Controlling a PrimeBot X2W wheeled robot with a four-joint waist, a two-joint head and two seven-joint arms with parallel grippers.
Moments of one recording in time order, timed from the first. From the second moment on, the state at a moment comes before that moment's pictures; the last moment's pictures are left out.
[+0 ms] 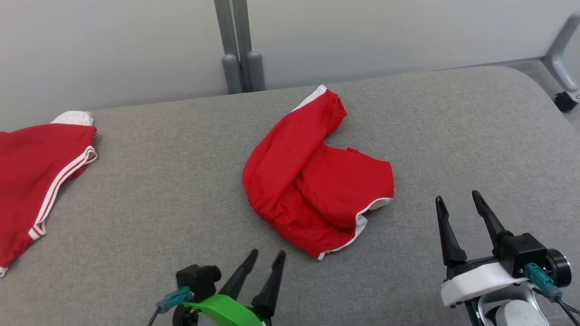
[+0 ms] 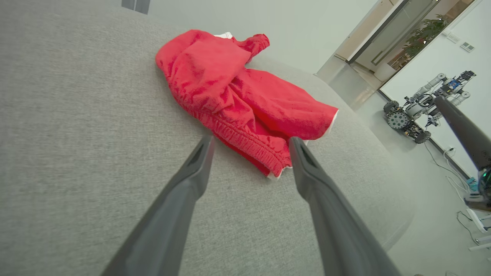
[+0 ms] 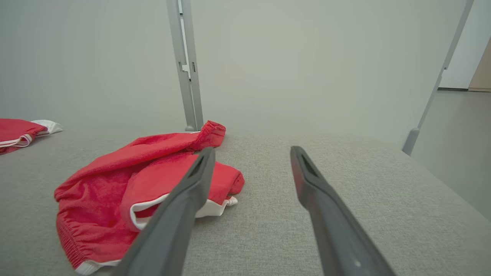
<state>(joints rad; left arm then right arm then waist) -0.08 0.11 -0.53 0.34 -0.72 -0.13 -0.18 -0.01 -0.06 -0.01 0.13 0.04 0.13 -0.26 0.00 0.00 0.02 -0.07</state>
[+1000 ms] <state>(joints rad) -0.44 0.10 -0.90 0.73 -0.96 -0.13 -0.16 -0.03 -0.05 -0.03 0.13 0.04 0.13 -0.26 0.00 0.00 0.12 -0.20</state>
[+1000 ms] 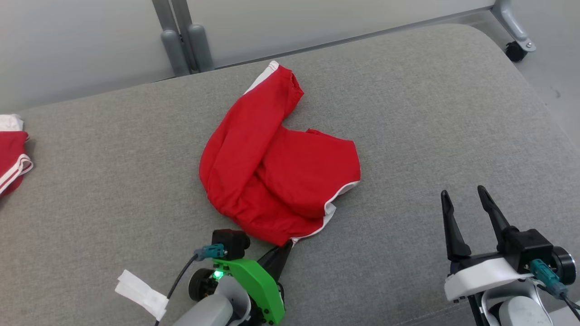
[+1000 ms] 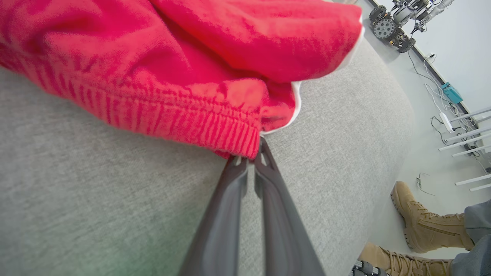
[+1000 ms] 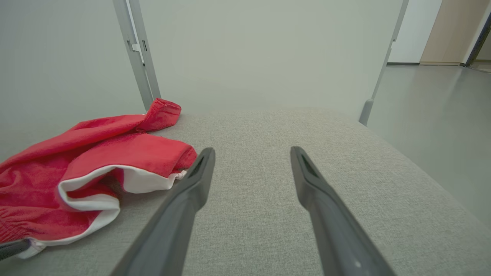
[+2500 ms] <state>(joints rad) -0.38 0.39 -0.94 0.14 -0.89 0.15 -0.04 -0.02 -0.06 0.00 0.16 0.05 0.13 -0.26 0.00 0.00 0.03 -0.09</state>
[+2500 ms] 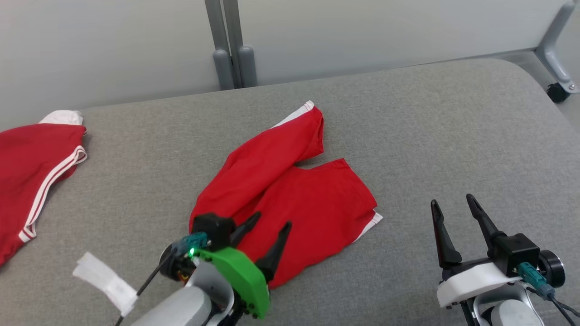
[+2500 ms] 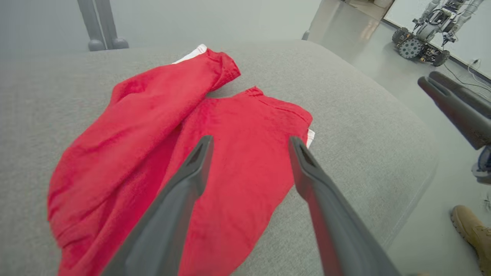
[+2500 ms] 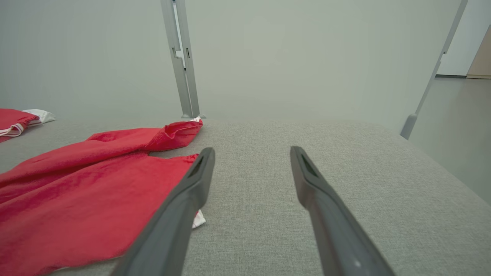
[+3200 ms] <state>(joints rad) -0.70 0.38 -1.01 0.62 -0.82 0.04 0.20 -0.07 -0.05 -0.01 0.14 0.09 0.13 -0.26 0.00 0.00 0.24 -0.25</state>
